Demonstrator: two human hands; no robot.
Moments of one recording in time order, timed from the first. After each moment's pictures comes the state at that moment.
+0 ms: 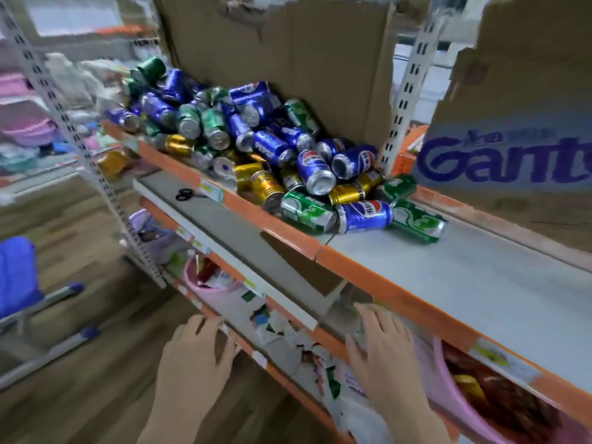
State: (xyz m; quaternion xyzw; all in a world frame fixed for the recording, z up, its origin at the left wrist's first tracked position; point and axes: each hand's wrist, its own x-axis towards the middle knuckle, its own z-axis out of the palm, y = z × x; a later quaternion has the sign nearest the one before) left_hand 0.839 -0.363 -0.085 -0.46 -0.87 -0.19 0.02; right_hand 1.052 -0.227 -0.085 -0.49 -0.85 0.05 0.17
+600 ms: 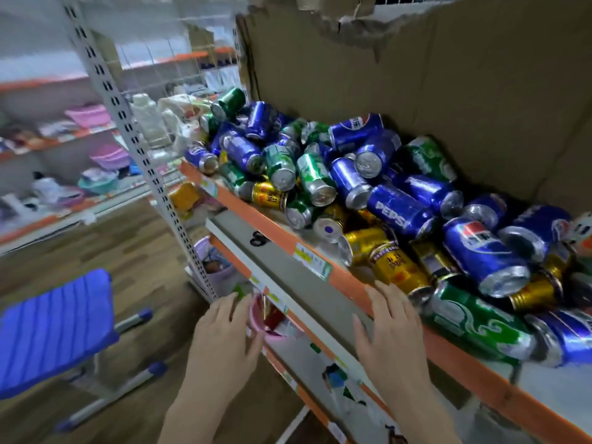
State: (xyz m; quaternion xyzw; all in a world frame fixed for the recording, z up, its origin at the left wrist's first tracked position) left_hand 0.578 -0.282 -0.065 -0.48 -0.86 -0.10 0.13; right_hand 0.753 -0.137 -0.083 -0.41 -0.87 0.05 0.28
